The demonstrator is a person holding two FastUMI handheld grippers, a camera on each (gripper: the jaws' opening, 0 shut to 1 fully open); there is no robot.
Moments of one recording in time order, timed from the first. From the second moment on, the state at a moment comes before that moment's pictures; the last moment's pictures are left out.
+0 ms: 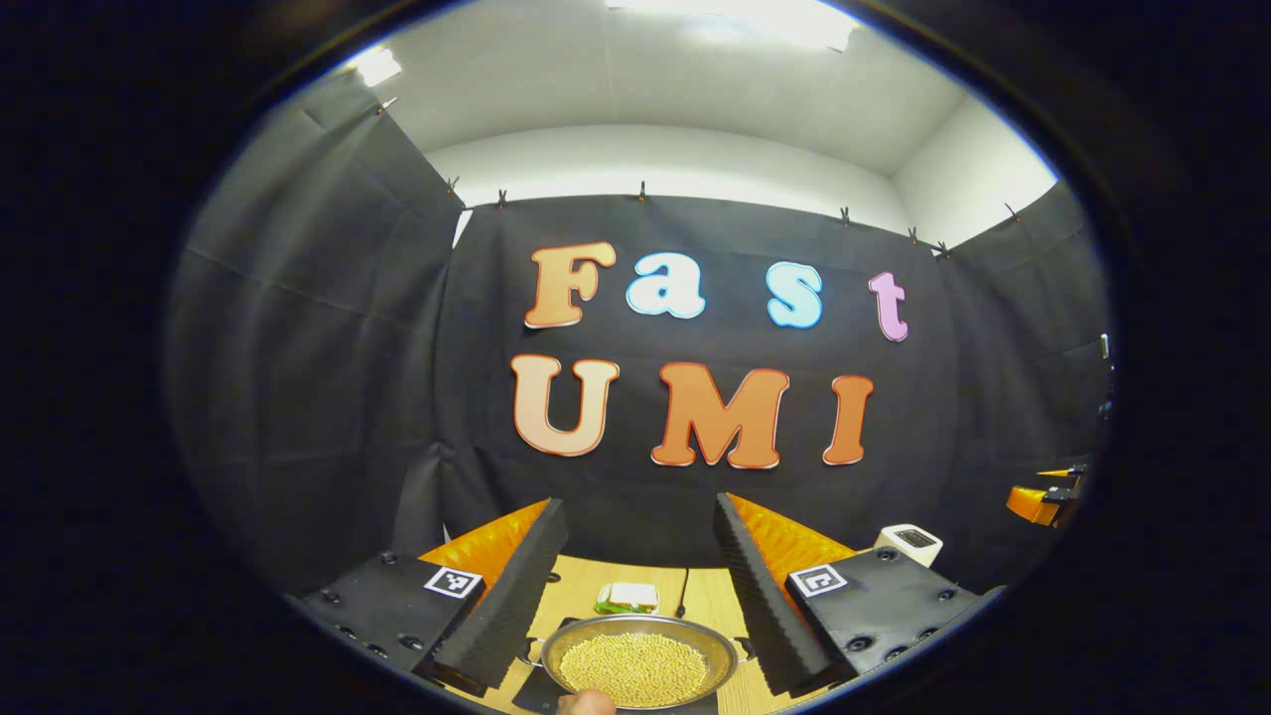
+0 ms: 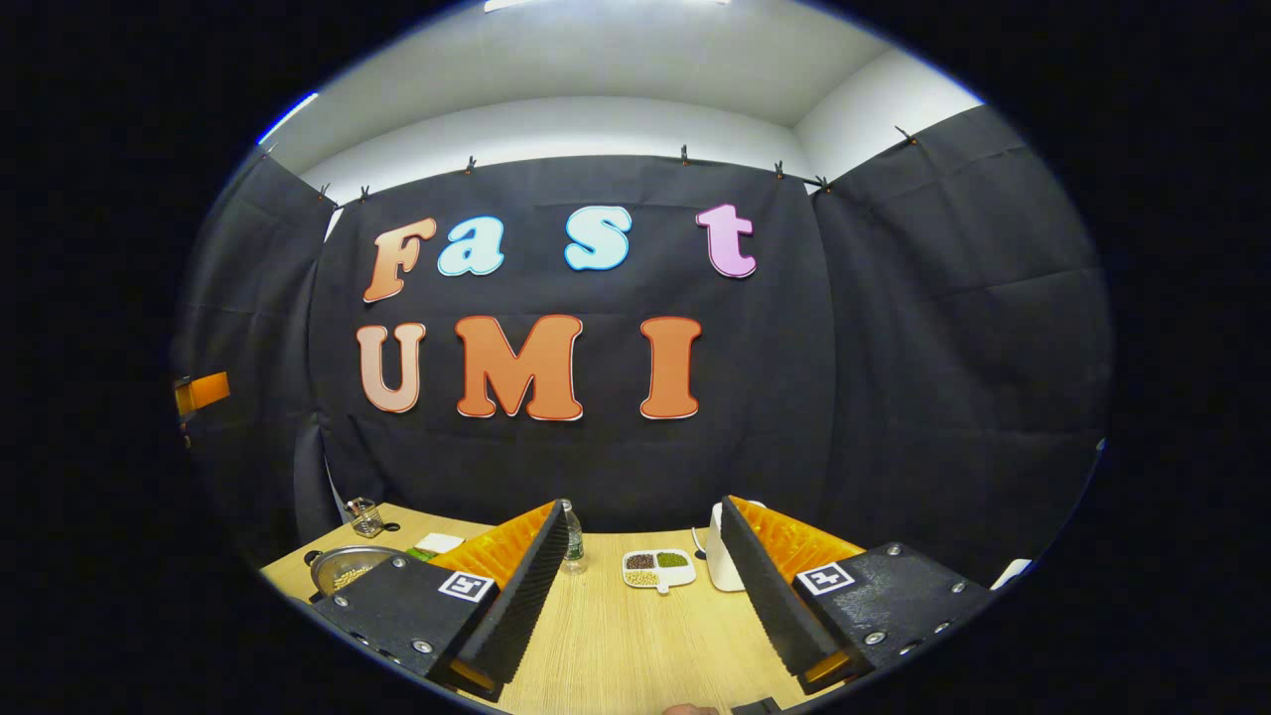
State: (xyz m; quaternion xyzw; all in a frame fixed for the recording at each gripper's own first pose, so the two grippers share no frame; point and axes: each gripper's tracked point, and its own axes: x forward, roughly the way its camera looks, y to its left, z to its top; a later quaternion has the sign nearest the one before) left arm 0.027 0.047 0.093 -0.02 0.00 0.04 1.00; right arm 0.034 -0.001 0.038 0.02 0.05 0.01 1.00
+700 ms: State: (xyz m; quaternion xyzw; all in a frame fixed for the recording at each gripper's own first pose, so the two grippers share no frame) left arm 0.022 0.036 0.092 0.00 0.00 0.04 1.00; right arm 0.033 0.022 0.046 0.02 0.04 0.04 1.00
